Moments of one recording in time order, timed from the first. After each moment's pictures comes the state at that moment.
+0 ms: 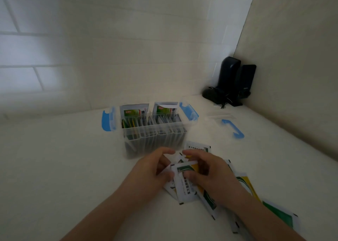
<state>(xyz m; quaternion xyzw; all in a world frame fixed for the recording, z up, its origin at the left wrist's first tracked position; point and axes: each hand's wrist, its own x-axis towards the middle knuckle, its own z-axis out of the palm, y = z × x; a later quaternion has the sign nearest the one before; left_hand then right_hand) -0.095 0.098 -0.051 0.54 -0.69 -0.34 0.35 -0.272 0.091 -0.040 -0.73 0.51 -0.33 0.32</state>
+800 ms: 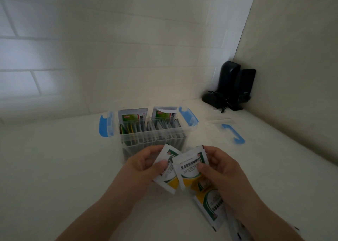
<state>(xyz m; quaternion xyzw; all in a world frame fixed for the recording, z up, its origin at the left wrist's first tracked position) -0.091 0.101 -0.034 0.49 -0.50 -0.52 0.48 -0.281 0.091 -0.028 -0.58 0.47 -0.45 0.49</state>
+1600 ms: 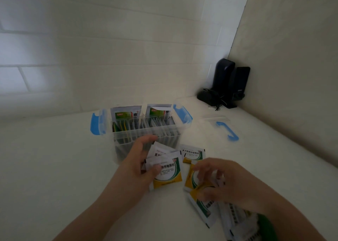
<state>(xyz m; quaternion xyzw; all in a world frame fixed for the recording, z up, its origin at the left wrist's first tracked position) -0.092 0.098 -0.045 0.49 -0.61 -0.42 0.47 -0.312 0.094 -0.007 -0.76 0.53 -0.16 0.33</state>
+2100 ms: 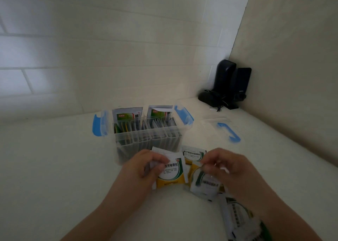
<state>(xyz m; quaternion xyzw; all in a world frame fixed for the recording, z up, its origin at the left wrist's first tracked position) -0.092 0.095 -0.053 0.52 -0.67 -0.29 0.44 -0.305 0.093 -0.009 -0.72 0.52 -0.34 0.32</state>
